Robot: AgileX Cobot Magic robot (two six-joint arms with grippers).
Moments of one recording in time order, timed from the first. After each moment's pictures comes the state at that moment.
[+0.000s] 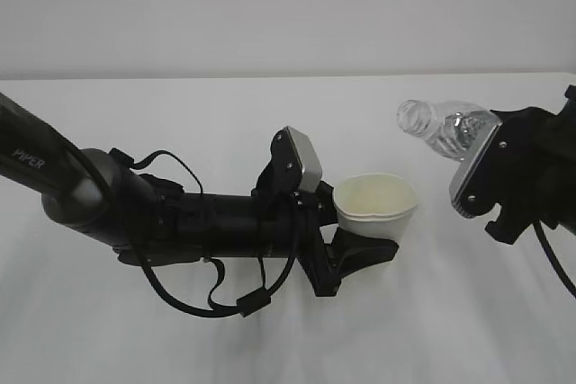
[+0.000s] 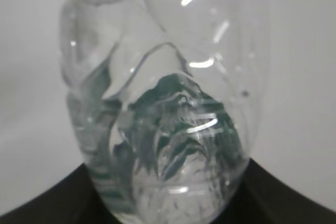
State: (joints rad) left arm -0.63 2.24 -1.07 0.92 -1.01 -0.49; right arm 0.29 1.58 -0.43 0.19 -0.77 -1.28
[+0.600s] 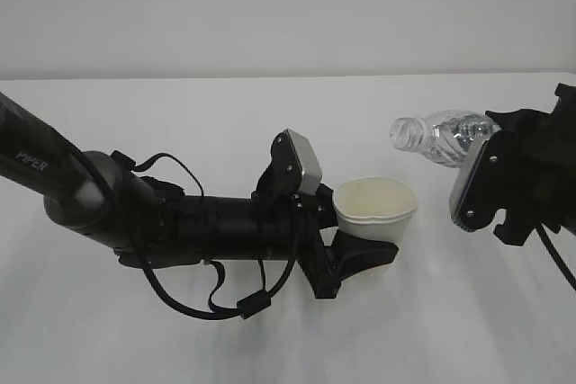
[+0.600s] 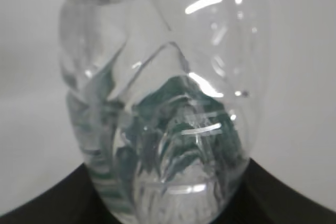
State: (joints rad) left arm -0.63 2.25 -1.07 0.91 -1.02 -0.49; right arm 0.29 1.58 -0.43 0.19 -0.77 -1.44
